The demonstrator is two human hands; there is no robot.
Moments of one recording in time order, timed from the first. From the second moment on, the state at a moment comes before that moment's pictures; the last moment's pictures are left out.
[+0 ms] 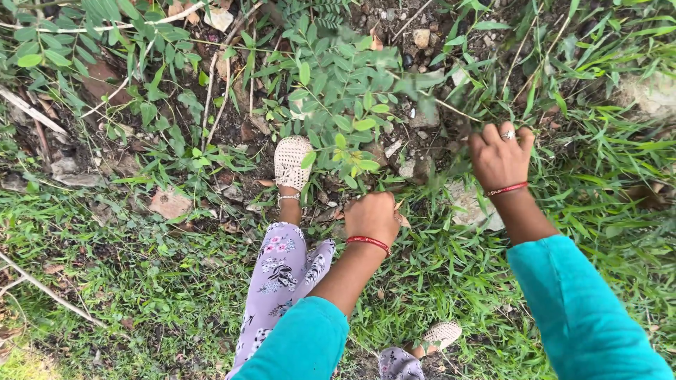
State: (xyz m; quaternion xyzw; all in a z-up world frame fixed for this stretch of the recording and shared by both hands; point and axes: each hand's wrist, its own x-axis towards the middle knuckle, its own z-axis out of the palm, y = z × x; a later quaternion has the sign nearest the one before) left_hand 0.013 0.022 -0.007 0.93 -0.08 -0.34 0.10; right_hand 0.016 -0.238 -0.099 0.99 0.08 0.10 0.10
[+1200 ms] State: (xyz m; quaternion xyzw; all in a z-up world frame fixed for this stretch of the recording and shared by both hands) left_hand -0.199 -0.052 0.107 0.88 -0.18 -0.23 0.36; right_hand -0.365 -0.241 0.160 0.88 -0.38 0.15 -0.24
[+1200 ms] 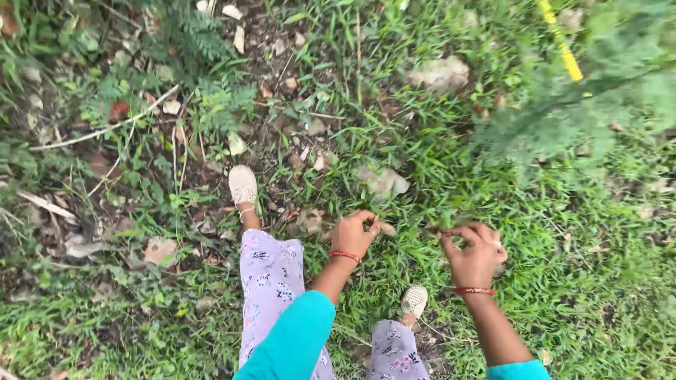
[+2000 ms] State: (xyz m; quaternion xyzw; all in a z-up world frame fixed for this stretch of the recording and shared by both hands) left_hand -0.441 -0.209 0.214 0.71 -0.61 -0.24 0.26; right_hand -0.608 -0.300 0.259 0.74 -0.44 0.11 -0.50
